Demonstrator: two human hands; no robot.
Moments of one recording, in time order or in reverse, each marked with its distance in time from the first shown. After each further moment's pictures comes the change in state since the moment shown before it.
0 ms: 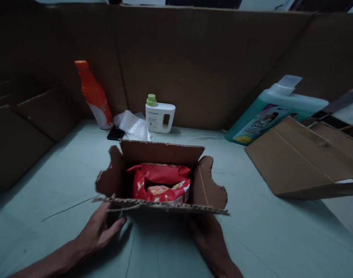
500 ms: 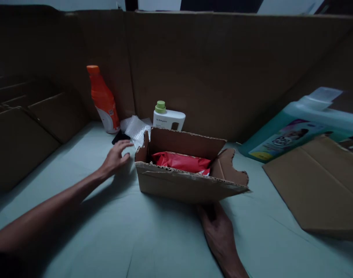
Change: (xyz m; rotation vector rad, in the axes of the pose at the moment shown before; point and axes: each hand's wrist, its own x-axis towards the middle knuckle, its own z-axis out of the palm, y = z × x) left_hand 0.201 -0.056 -0.025 0.187 0.135 -0.092; right_hand 0.082 0.005 0.005 -0.005 0.123 0.023
